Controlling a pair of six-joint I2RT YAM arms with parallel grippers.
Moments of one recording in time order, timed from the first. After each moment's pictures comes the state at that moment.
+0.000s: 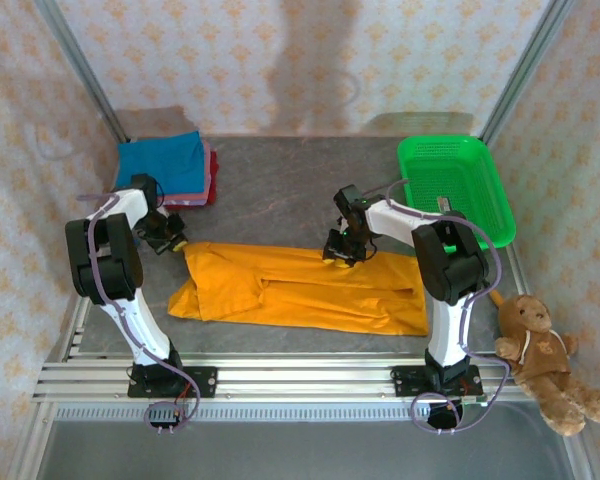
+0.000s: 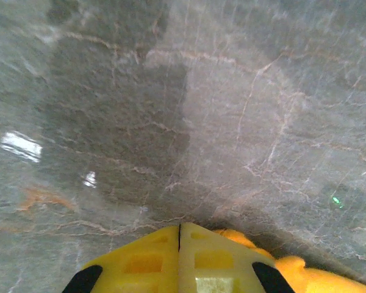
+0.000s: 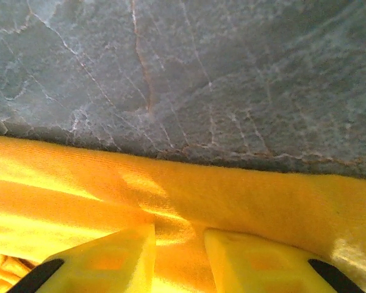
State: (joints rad) left arm 0.29 1.89 1.25 -0.87 0.28 -0.46; right arm 0.47 1.96 1.27 -0.76 -0.39 0.65
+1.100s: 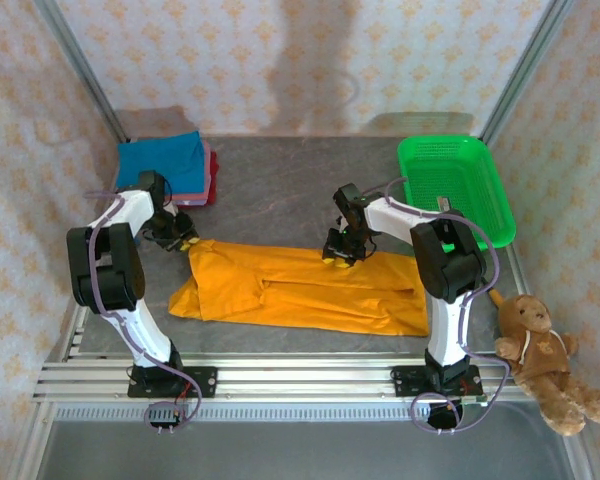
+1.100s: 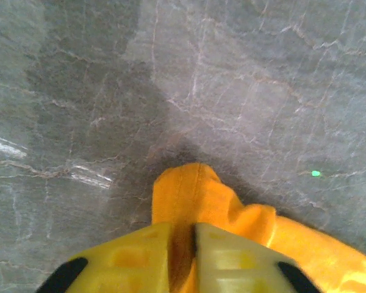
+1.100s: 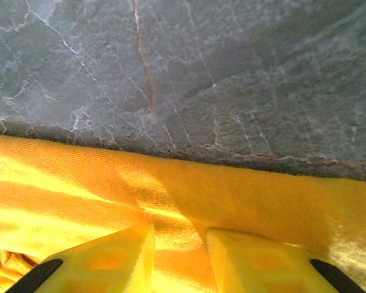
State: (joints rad) left arm 0.22 1.81 1.24 -0.89 0.31 -0.48; right arm 0.47 1.98 1.31 -0.79 -0.39 0.64
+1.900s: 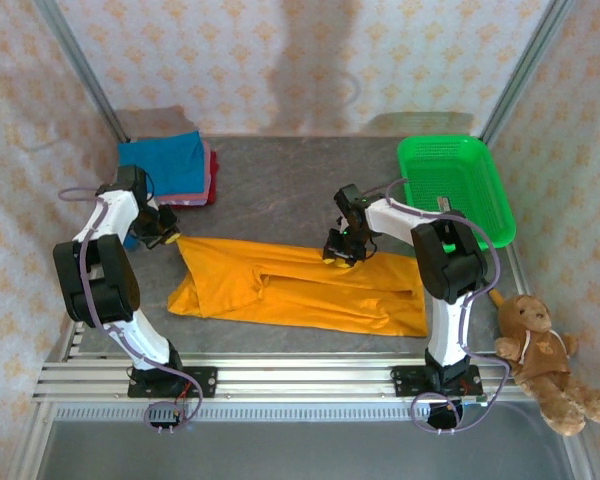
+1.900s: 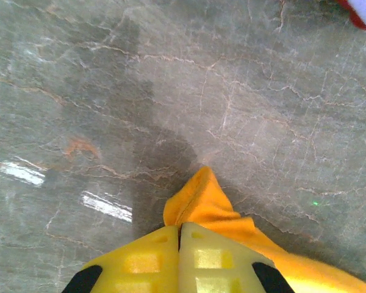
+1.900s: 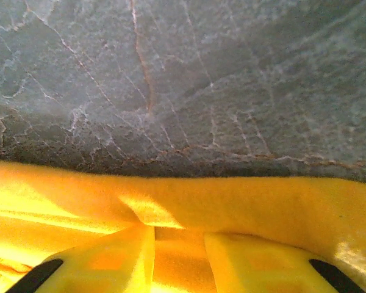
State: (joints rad) left arm 0.30 1.73 1.26 -0.92 0.25 -0.46; right arm 0.47 1.97 1.28 -0.78 -0.40 0.64
